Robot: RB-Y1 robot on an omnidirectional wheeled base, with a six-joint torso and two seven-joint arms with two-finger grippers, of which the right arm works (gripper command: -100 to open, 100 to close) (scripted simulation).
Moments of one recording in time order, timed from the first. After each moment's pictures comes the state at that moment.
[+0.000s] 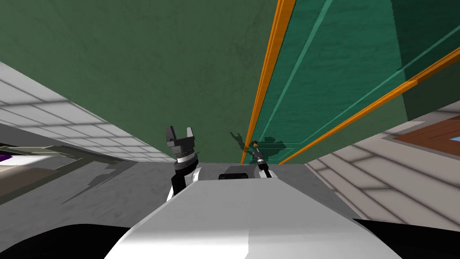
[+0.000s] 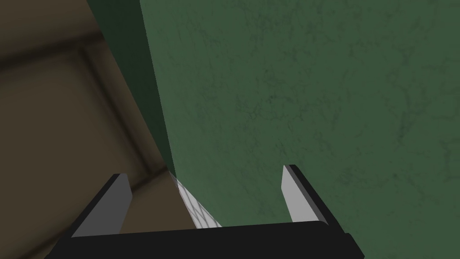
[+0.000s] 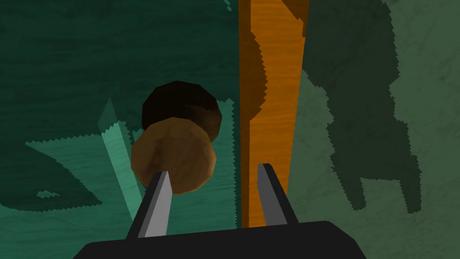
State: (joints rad) arm -0.03 -0.09 -0.29 -0.74 0.35 -0.84 1.25
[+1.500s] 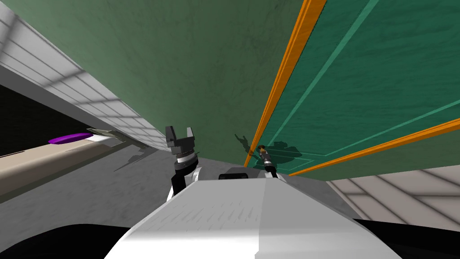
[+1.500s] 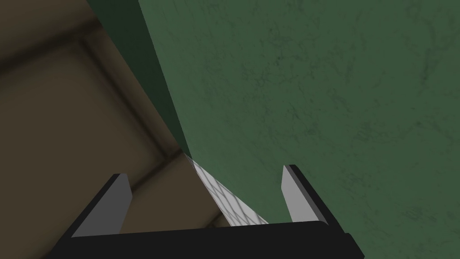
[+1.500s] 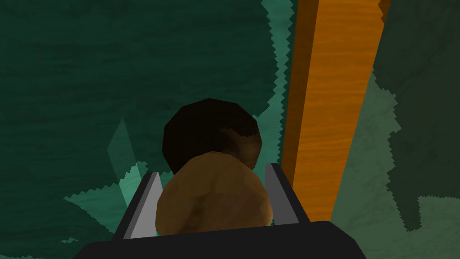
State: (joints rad) arm -0.03 -0.16 -0.40 -0.67 0.27 -0.87 1.26
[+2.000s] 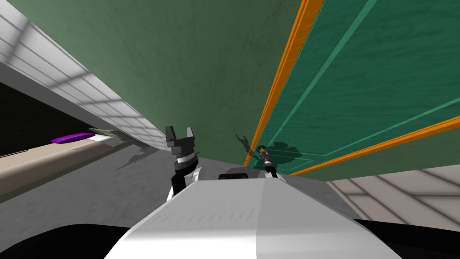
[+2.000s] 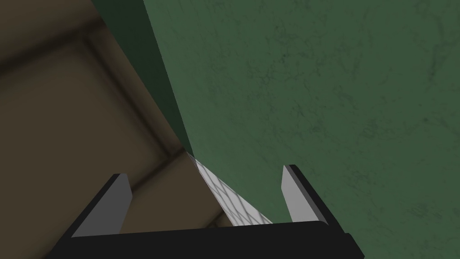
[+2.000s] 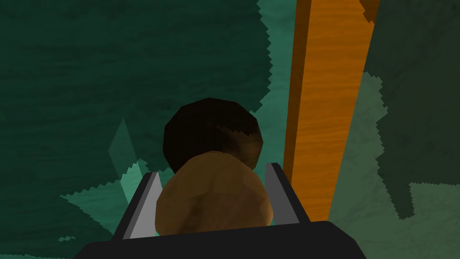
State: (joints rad) arm -0.02 -0.16 -0.40 -0.67 0.27 -0.87 1.24
